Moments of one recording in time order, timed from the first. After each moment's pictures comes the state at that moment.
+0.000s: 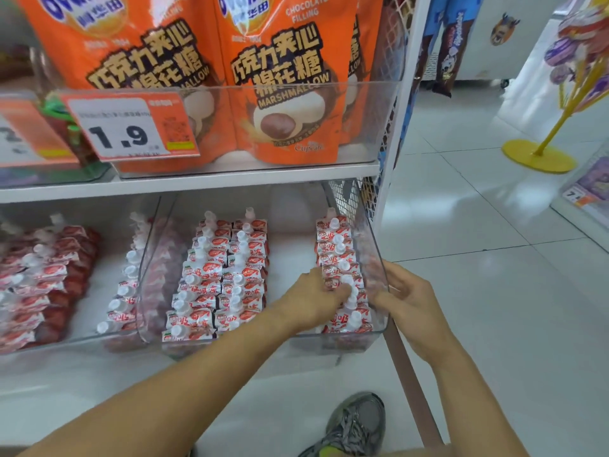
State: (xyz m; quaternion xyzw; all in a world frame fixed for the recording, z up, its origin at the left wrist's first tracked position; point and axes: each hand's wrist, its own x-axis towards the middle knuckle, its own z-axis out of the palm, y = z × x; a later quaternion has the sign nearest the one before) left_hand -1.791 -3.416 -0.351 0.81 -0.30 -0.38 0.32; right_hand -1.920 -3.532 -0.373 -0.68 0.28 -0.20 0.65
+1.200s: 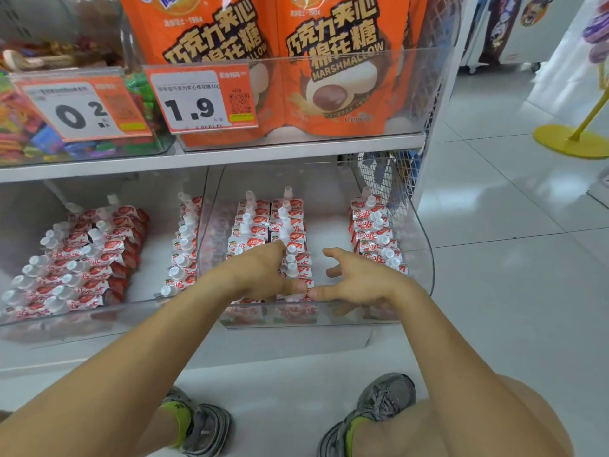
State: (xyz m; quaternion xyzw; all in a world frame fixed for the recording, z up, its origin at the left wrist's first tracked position) left_hand -1.718 -3.309 -0.330 0.88 -0.35 -0.30 0.10; right_hand -1.839 -3.458 -0.356 -0.82 0.23 0.17 0.50
